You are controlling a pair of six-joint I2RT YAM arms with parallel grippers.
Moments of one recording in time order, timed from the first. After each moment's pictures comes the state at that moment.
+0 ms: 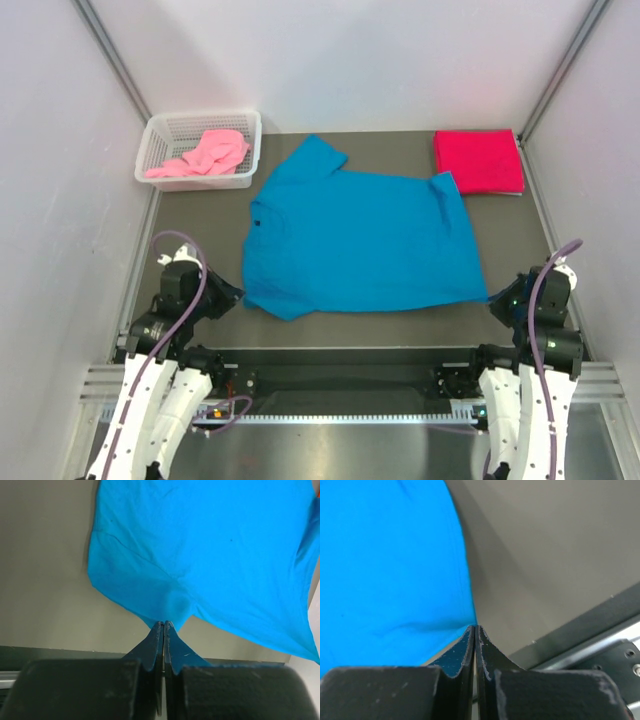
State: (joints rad) left arm -0.18 0.48 0.65 -0.89 0.12 -0.84; right arm -0.22 0.39 0.72 -1.10 0.02 0.57
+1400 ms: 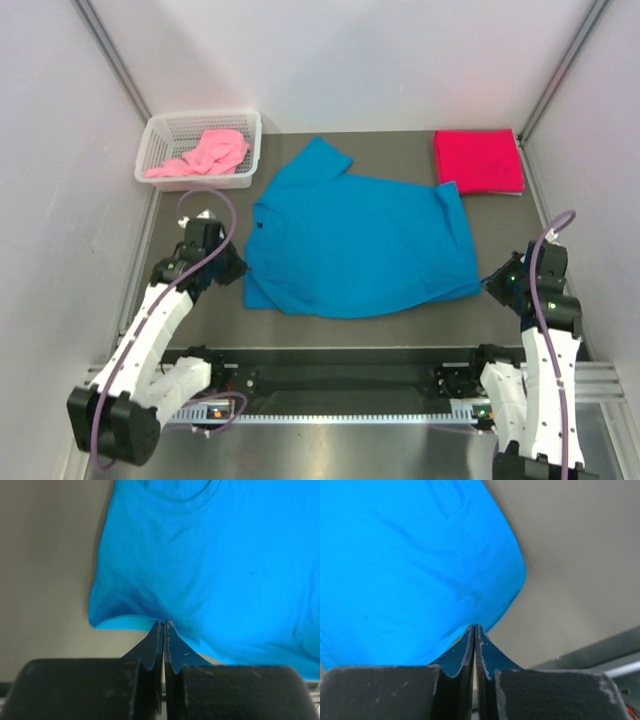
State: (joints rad) left arm -0.21 0.90 0.77 -0.73 0.04 -0.75; right arm -0.22 0.60 0.75 -0.98 -0.07 0.58
